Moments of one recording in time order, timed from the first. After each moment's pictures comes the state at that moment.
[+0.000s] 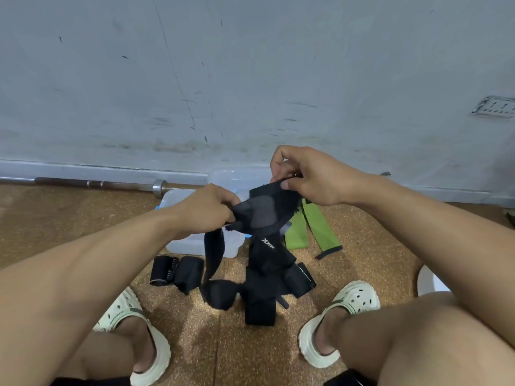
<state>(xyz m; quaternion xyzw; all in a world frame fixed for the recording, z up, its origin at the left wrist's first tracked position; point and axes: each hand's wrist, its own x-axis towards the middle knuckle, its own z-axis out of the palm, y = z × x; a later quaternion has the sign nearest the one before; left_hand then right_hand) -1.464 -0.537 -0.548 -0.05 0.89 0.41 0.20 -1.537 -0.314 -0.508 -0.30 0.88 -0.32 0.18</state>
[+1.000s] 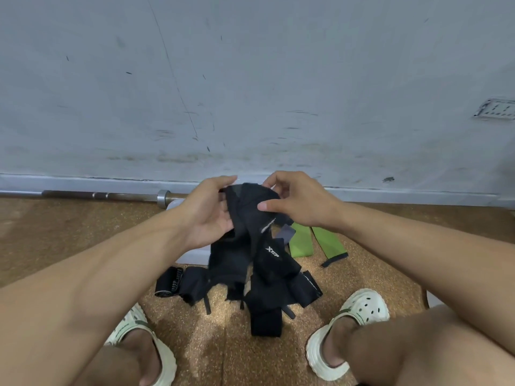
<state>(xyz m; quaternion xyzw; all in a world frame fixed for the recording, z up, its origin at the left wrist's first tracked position) -1.474 -0.526 -0.541 -0.25 0.48 0.82 0.19 -1.526 -0.336 -0.539 -0.20 0.89 -0.38 0.16</state>
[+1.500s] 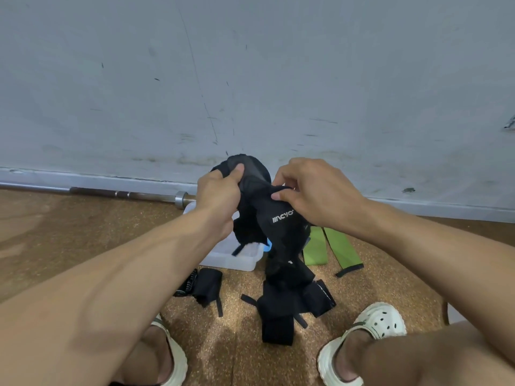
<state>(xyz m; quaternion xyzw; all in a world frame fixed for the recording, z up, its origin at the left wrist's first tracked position) -1.491 -0.529 -0.542 -0.29 0.59 0.75 -0.06 -1.519 -0.355 -0.503 -0.31 0.93 -0.20 0.01</state>
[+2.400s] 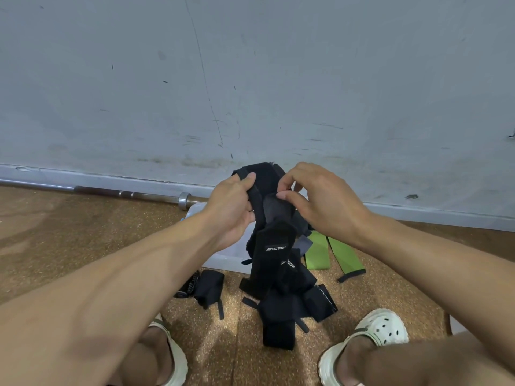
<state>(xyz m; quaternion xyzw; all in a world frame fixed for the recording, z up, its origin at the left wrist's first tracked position) -1.471 -0.527 -0.528 -0.17 0.52 0.84 0.05 -1.519 -0.351 -0.521 -0.35 0.90 -0.24 -0.05</state>
